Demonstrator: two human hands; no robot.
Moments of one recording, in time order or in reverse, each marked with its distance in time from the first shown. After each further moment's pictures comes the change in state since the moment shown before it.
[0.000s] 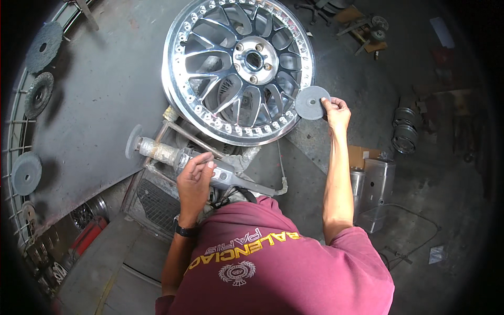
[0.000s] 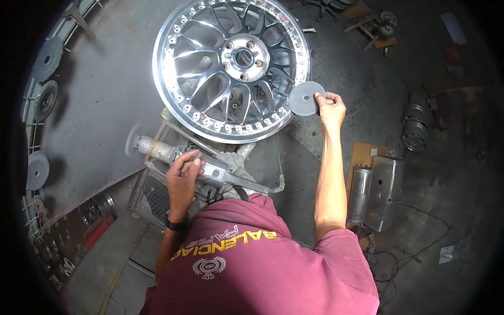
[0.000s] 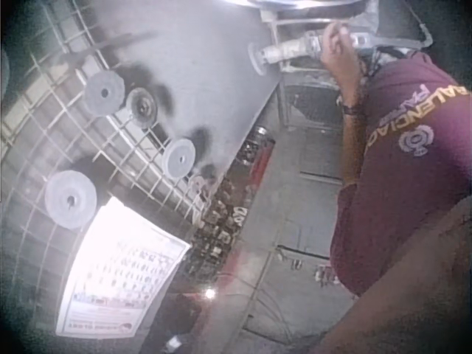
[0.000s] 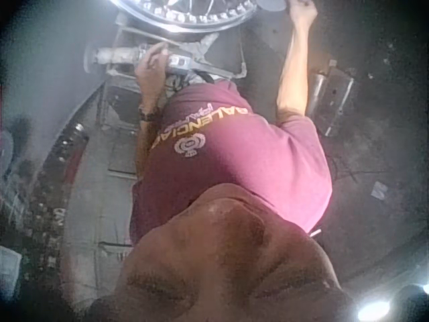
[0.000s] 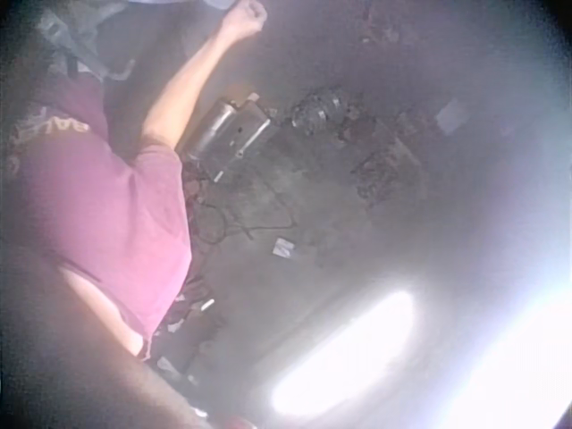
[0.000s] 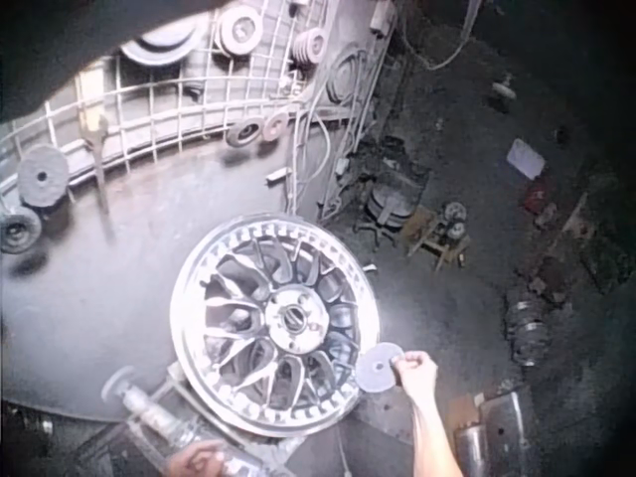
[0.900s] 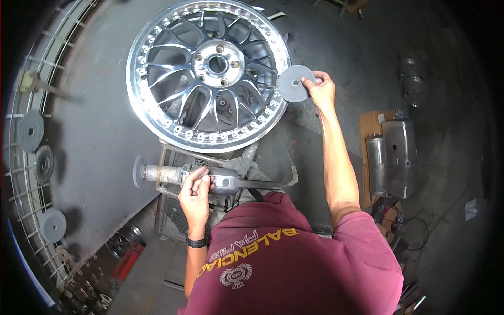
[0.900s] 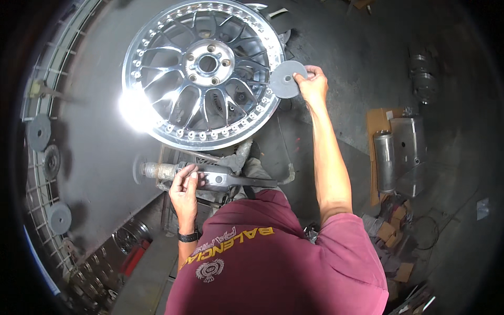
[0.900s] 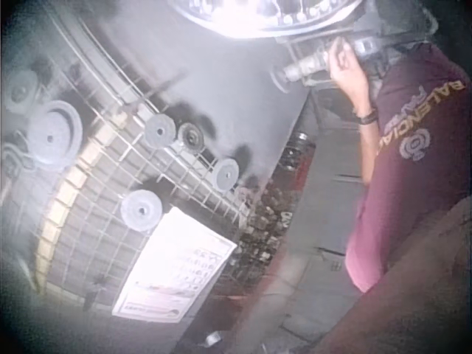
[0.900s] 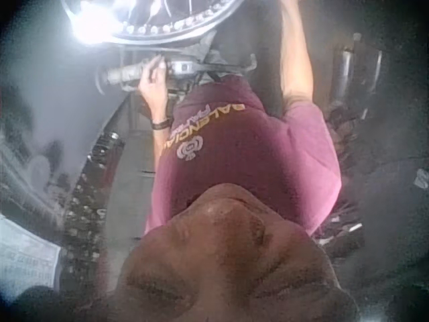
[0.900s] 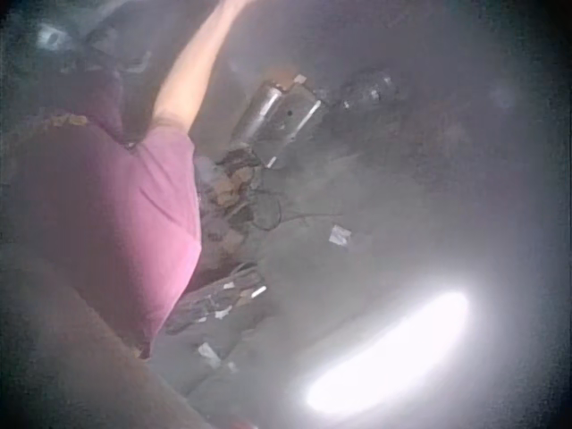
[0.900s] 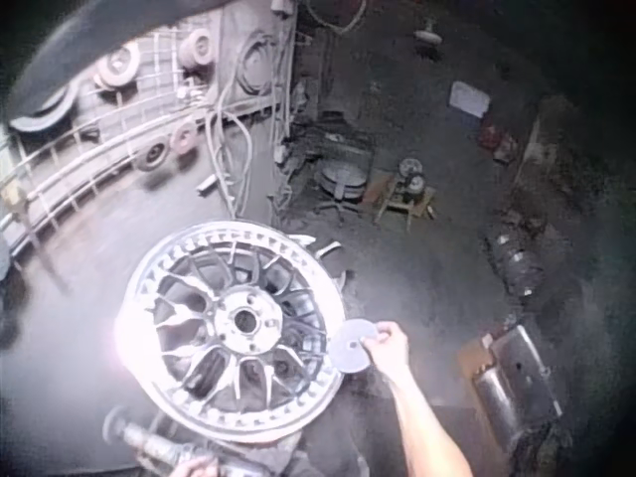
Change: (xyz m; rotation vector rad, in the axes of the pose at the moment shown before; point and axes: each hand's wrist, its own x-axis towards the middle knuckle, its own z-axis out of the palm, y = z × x) left_hand -0.002 -0.001 0.004 0.069 -0.009 -0.045; right_hand 0.010 0.025 0.005 0.005 0.075 -0.024
